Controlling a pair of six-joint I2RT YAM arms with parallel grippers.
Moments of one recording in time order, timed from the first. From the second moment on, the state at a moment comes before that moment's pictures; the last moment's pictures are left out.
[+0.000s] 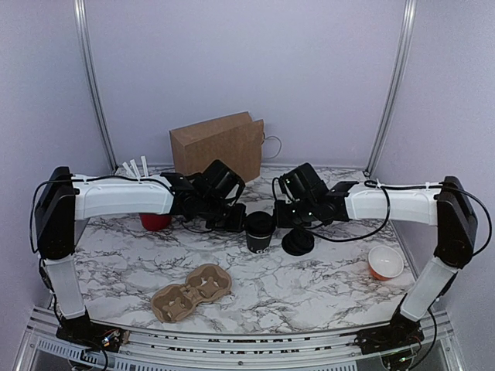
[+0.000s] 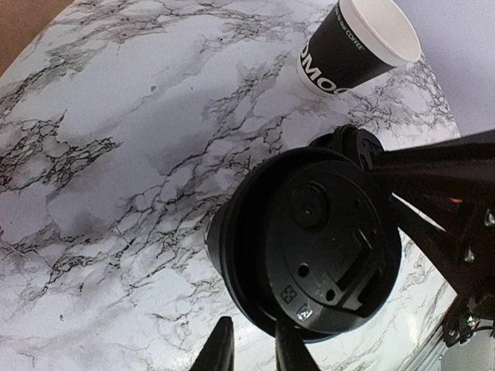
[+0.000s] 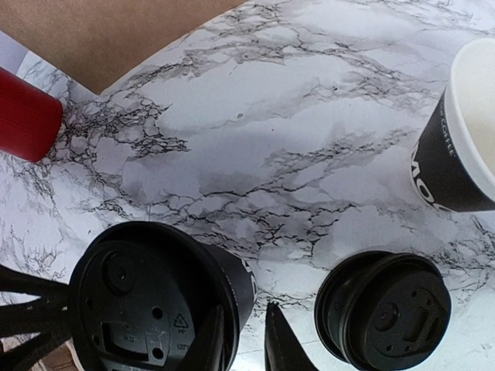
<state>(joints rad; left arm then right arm) -0.91 1.89 1.45 -0.43 0.03 -0.61 0.79 1.67 1.15 -0.32 0.10 0.58</state>
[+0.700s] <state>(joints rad) -0.95 1.90 1.47 -0.54 0.10 -0.58 0.77 1.69 1.20 -0.37 0.06 0.52</state>
